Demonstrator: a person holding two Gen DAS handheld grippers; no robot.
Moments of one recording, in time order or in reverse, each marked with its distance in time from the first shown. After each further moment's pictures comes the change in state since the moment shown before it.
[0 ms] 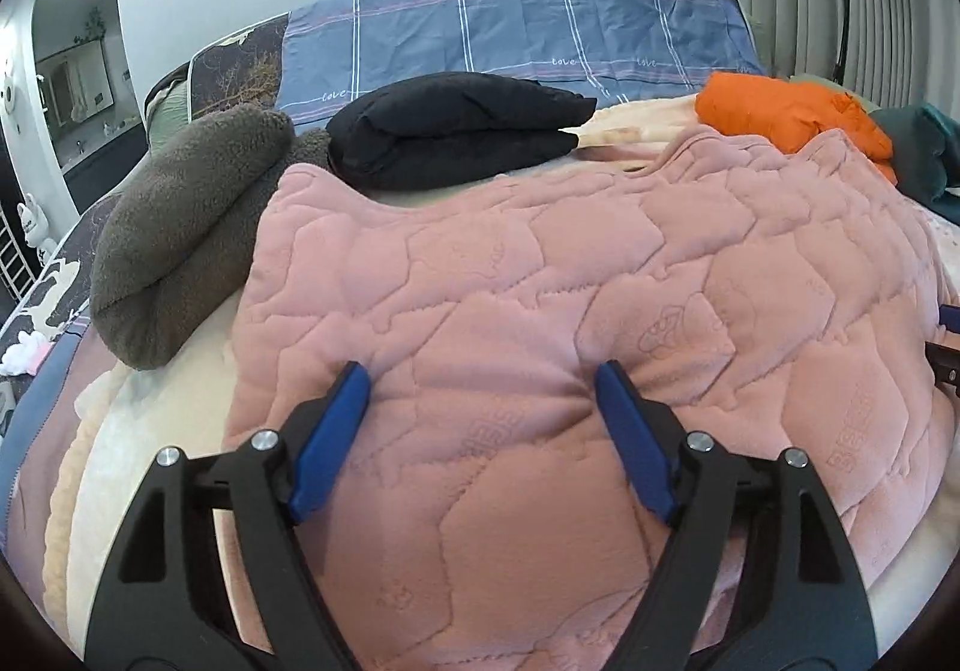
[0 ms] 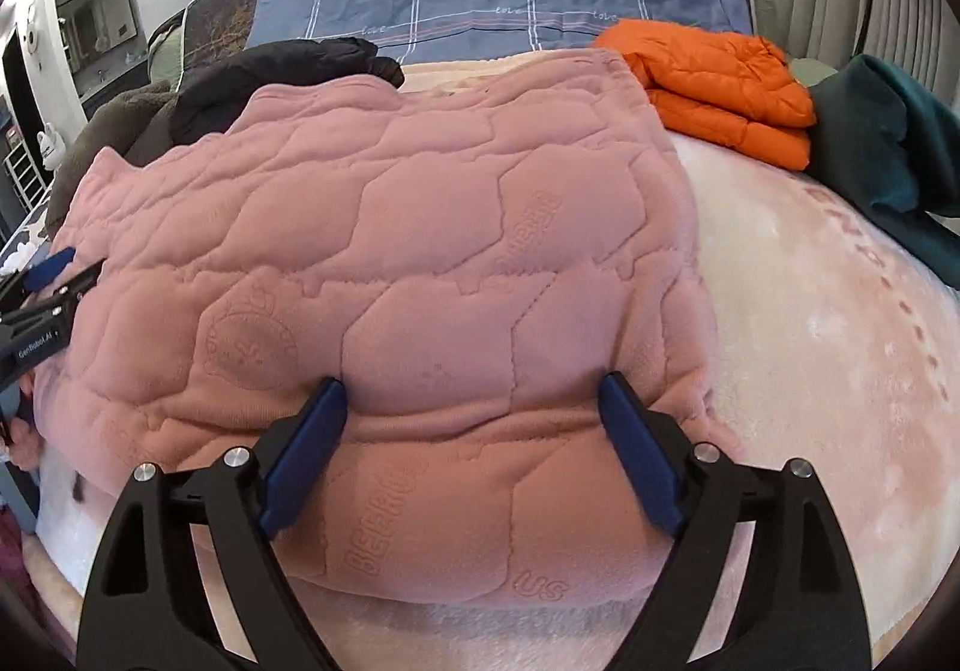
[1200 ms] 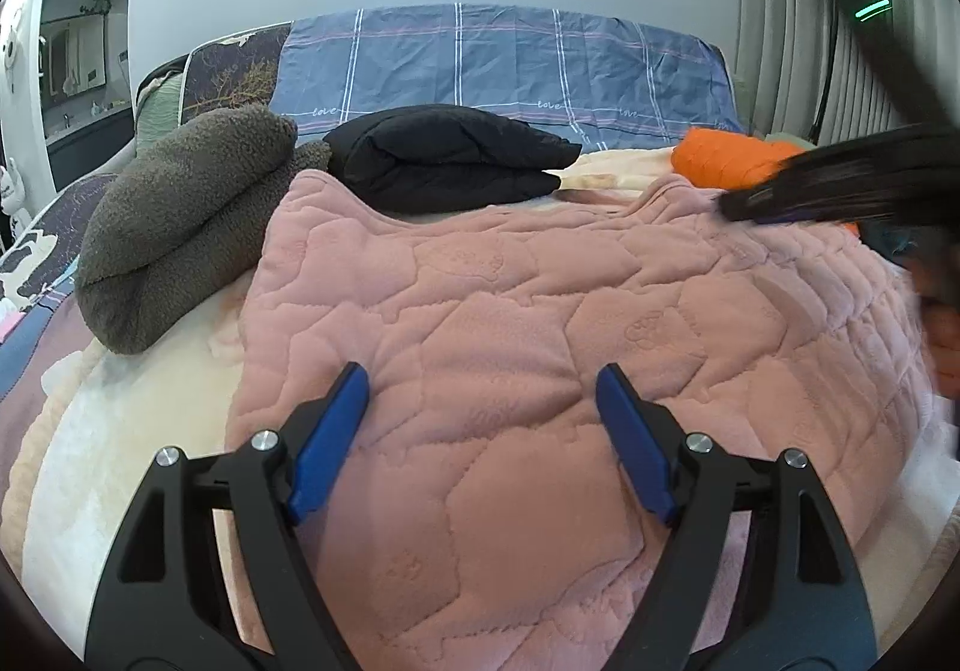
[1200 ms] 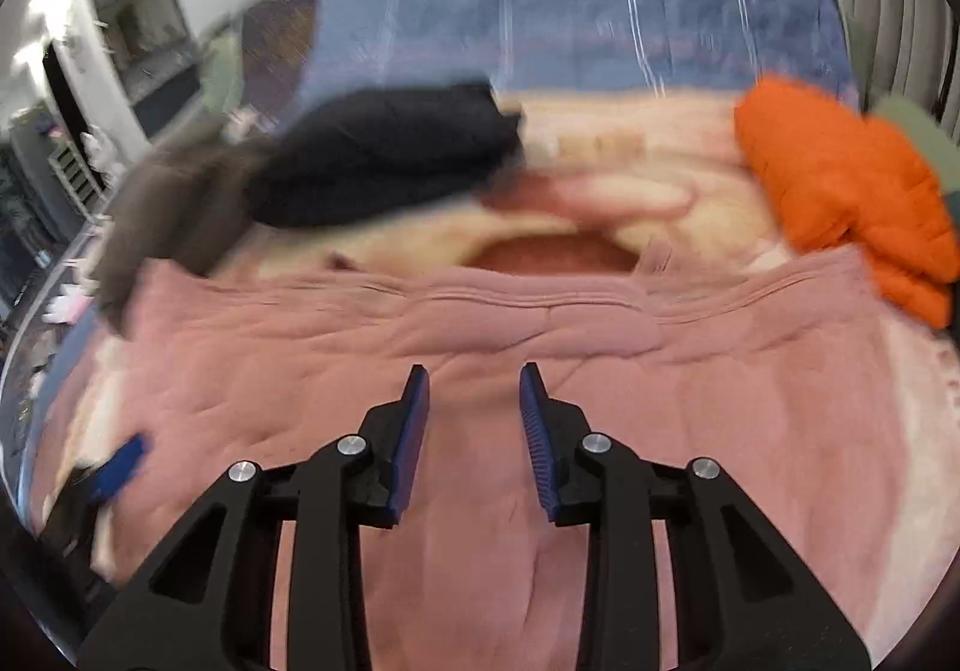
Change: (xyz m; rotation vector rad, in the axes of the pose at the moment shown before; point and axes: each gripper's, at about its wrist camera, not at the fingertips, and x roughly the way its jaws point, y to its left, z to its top) left arm -0.019 0.023 -0.012 -0.089 -0.095 -0.111; right arm 0.114 0.092 0.129 -0.027 0.153 0.173
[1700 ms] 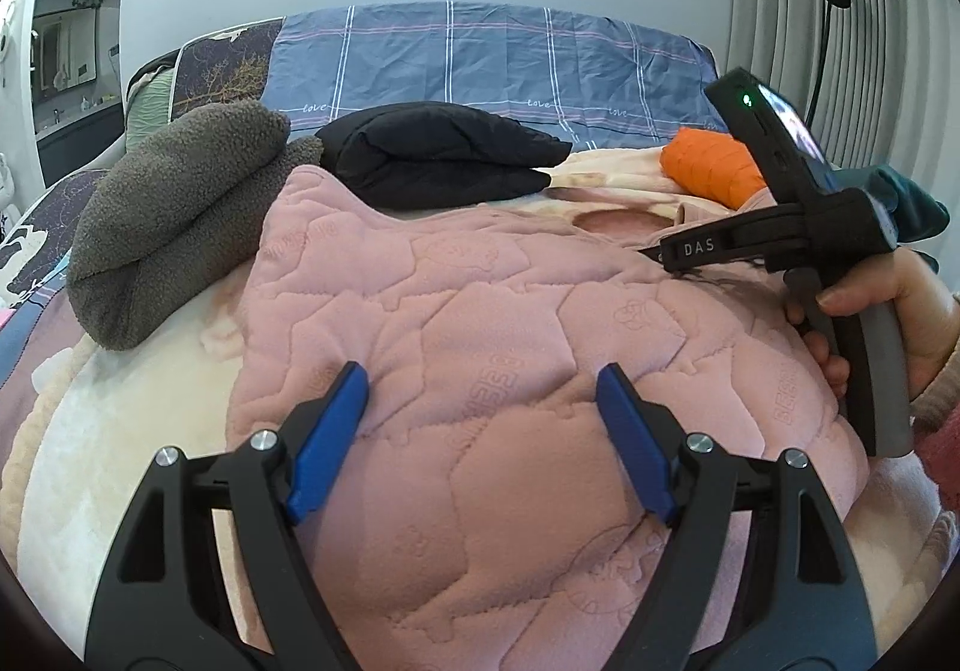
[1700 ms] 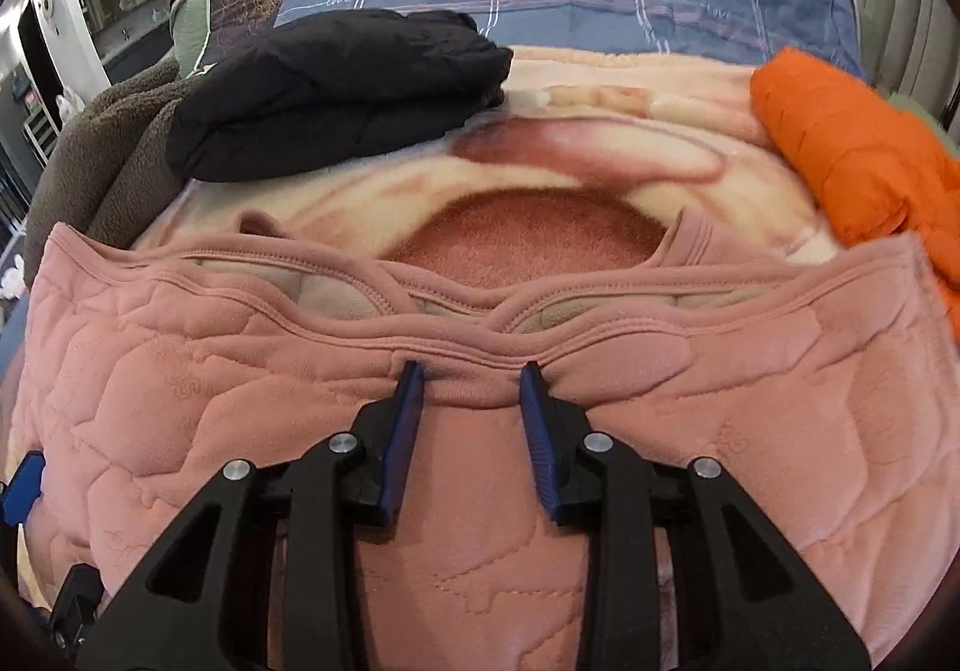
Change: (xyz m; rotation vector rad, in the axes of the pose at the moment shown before) left arm 0.000 0.000 -0.001 -0.002 0.005 -0.027; right arm 0.014 0.012 0.005 -0.066 -0.032 -0.108
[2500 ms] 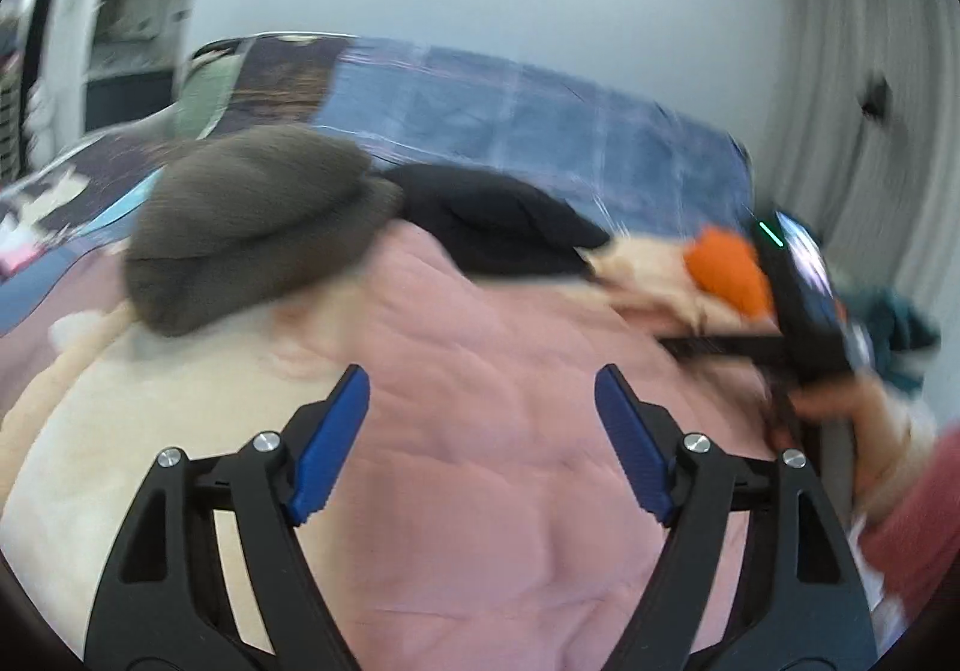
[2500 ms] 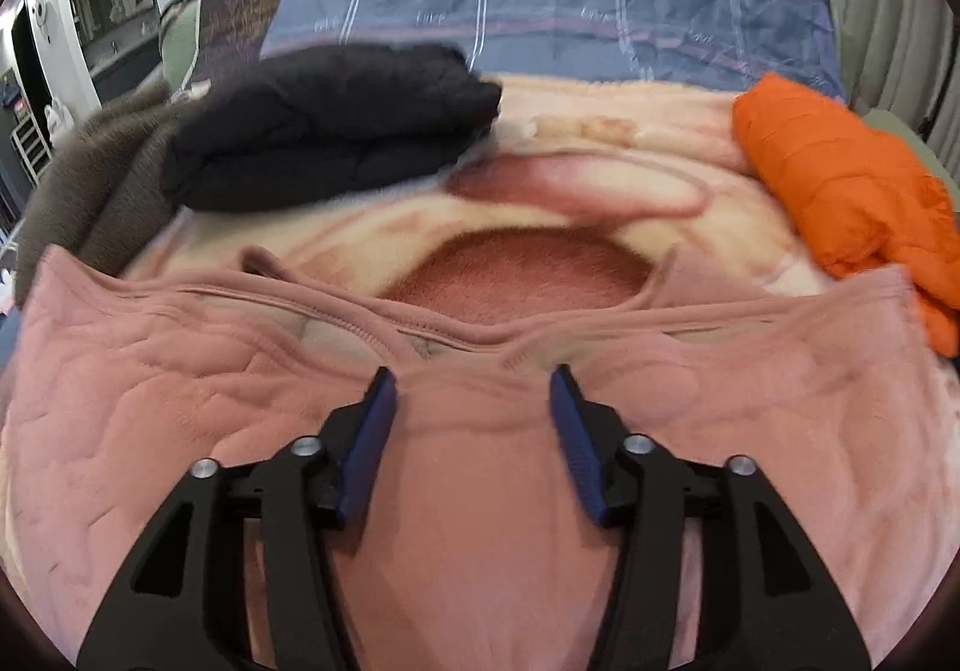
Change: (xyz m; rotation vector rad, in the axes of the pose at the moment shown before) left arm -0.046 0.057 0.013 -0.250 -0.139 0.009; right arm -0.023 0.002 -0.005 0.013 -0.102 -0.044
